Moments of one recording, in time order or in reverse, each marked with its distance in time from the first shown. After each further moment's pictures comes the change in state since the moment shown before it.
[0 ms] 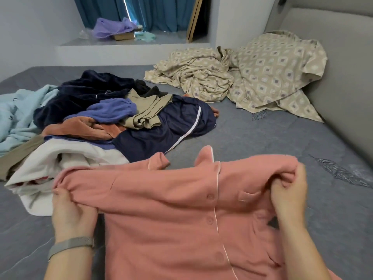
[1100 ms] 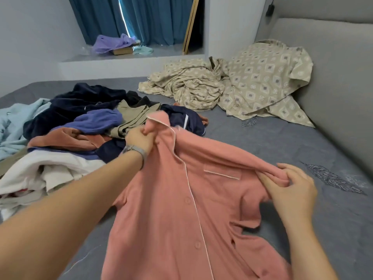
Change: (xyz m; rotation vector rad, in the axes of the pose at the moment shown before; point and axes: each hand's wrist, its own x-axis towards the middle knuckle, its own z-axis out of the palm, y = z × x) left_hand -0.058 0.027 0.276 1.006 -0.229 0.401; right_hand 0.047 0.022 -0.036 -0.188 0.052 -0.273
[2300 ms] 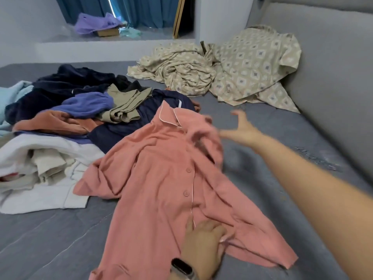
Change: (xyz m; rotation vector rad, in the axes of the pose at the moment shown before) left_hand -0.291 -0.069 0.059 0.503 -0.733 0.568; right_hand 0.073 -0.059 0.049 -0.148 -0.733 0.180
